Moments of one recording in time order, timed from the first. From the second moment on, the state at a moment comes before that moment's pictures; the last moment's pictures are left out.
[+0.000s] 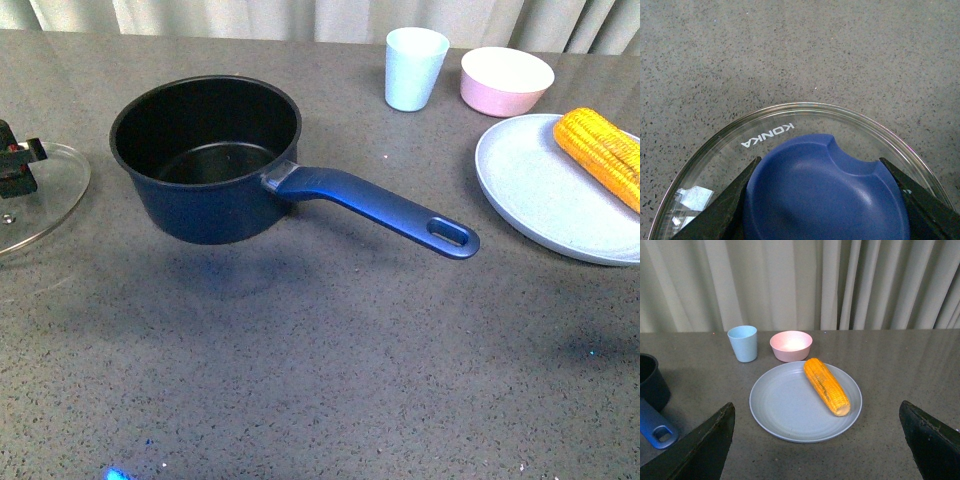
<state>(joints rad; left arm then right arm) 0.08 2.13 0.72 1.00 -0.09 -0.15 0.00 0.01 0.02 0.00 0.00 0.00</state>
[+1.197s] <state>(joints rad) 0.08 1.81 0.38 1.06 -0.02 -0.21 0.00 0.01 0.02 0.00 0.00 0.00</state>
